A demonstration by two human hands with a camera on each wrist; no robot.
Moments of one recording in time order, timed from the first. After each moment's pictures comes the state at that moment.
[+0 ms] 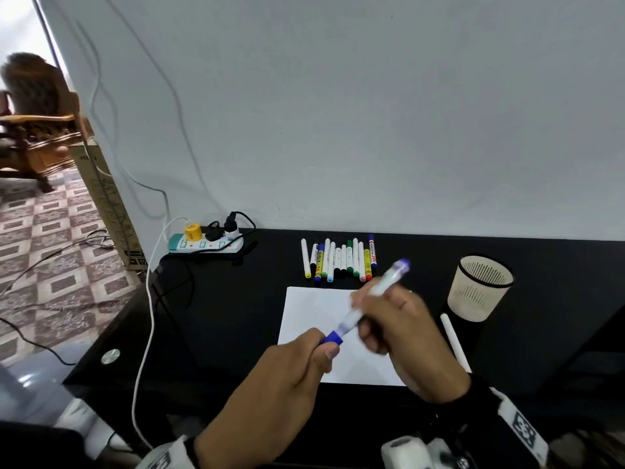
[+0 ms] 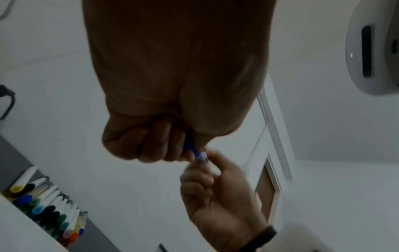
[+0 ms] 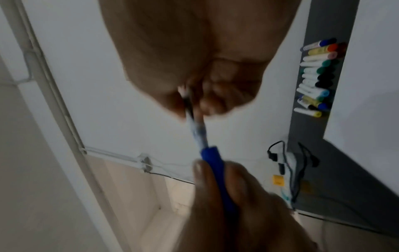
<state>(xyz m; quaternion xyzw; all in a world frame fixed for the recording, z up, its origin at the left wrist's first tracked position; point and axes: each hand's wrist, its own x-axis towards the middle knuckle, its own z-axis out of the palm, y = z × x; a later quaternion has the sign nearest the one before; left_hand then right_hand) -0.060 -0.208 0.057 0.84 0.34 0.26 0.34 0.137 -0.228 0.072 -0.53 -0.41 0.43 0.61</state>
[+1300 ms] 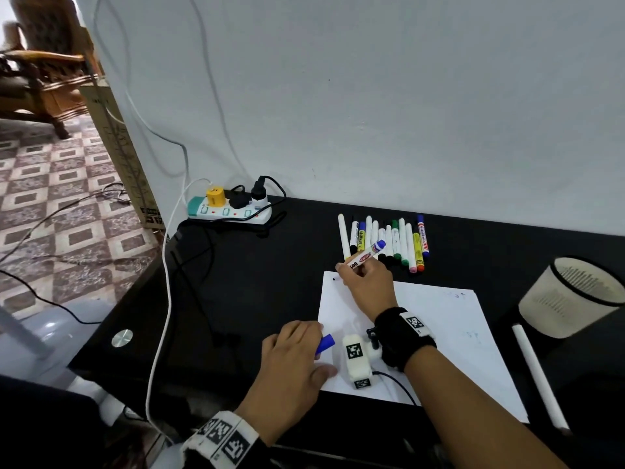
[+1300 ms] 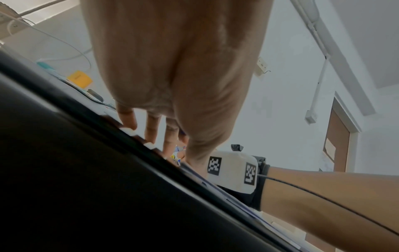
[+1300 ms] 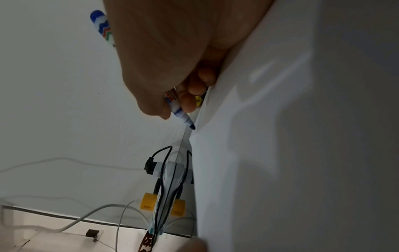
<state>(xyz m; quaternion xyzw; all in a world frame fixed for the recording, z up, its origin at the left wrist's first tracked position) -0.071 -0.097 -0.078 0.85 0.45 0.17 0.20 0.132 -0.008 -0.090 -0.70 -0.49 0.22 0.47</state>
